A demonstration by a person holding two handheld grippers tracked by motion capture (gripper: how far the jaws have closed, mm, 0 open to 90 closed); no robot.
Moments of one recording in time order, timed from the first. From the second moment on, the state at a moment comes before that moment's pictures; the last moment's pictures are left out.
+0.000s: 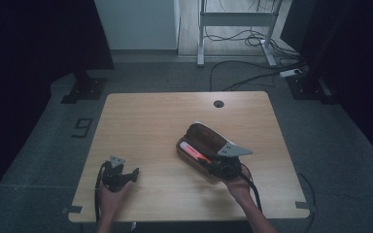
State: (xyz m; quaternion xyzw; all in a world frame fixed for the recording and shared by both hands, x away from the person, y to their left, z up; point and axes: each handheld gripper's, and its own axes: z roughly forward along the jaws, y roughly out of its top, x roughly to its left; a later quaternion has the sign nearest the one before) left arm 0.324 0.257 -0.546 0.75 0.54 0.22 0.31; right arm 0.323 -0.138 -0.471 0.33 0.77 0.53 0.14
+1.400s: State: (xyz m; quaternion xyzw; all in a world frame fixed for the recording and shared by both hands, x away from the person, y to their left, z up) left arm 0.324 0.257 -0.546 0.75 0.54 0.22 0.31; right arm 0.354 -0.177 -0.482 0.38 0.76 0.49 0.19
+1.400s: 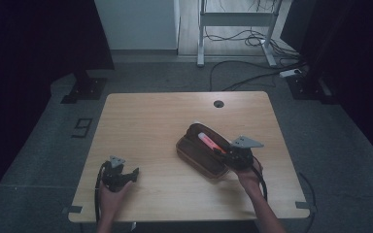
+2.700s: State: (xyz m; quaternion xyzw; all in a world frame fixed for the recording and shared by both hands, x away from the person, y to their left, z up) left arm 0.324 0.257 -0.546 0.75 0.54 0.22 0.31; right arm 0.344 -0.181 -0.476 0.38 0.76 0.49 0.21
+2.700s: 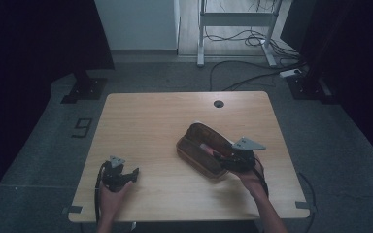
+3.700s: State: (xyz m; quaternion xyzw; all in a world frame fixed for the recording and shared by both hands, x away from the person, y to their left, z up) left arm 0.324 0.257 -0.546 0.75 0.54 0.22 0.31; right arm 0.345 -0.245 -0.476 0.43 0.72 0.49 0.24
